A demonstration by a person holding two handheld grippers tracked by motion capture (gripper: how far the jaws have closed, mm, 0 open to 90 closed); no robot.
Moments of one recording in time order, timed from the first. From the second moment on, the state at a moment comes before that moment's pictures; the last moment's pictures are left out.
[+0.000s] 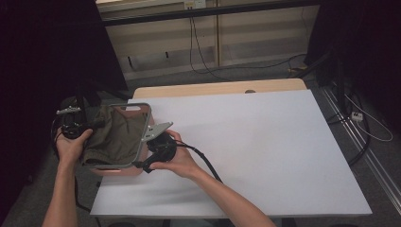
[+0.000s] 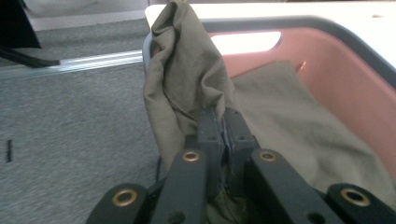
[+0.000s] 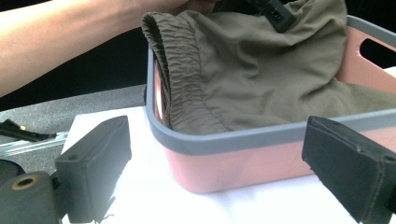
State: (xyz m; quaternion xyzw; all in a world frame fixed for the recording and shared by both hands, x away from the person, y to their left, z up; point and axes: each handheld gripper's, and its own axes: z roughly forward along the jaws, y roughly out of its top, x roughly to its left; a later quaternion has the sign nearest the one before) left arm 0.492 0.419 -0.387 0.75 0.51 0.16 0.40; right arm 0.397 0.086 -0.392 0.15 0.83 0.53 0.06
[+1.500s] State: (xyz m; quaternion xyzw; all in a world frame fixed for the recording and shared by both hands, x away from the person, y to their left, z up) left arm 0.446 0.411 -0.369 0.73 0.45 0.26 0.45; right arm 0.404 0.061 -0.394 0.22 0.80 0.55 0.09
